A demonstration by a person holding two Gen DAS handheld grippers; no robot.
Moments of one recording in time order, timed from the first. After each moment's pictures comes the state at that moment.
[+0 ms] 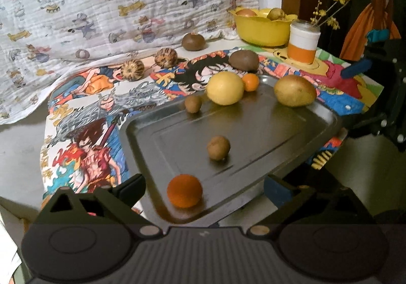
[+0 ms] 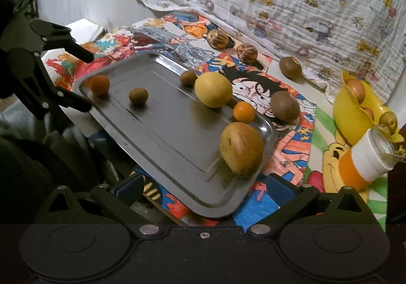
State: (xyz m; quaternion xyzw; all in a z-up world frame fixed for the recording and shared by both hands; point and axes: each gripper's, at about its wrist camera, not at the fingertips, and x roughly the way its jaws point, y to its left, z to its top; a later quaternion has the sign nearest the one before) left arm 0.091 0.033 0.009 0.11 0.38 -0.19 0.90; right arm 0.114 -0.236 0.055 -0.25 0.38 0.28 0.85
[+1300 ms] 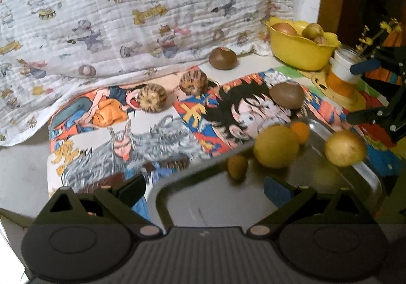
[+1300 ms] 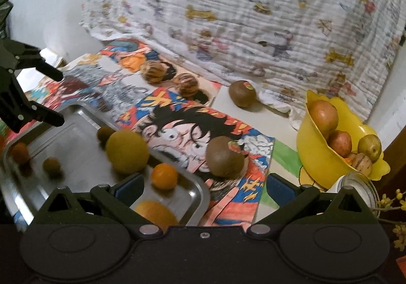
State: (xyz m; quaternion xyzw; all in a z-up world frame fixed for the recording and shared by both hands) left arm 0.223 0.036 0.033 0.09 0.40 -0.17 0.90; right arm 0.249 -0.247 0.070 -0.20 0.36 0.23 0.88
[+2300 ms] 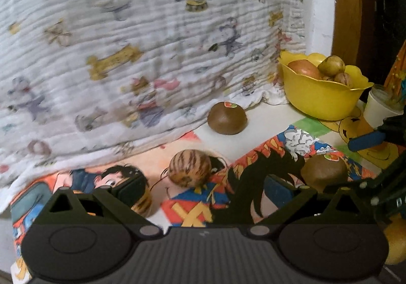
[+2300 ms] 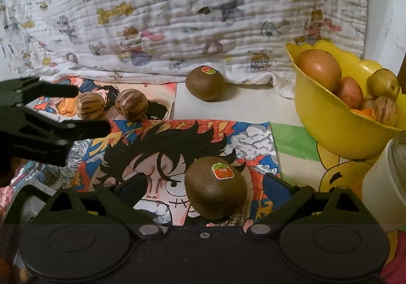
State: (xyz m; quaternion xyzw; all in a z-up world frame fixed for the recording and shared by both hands) left arm 0.356 -0.018 0.008 0.10 0.31 -0.21 0.92; right arm 0.340 -0.233 0.019 -0.04 0.40 0.12 0.91
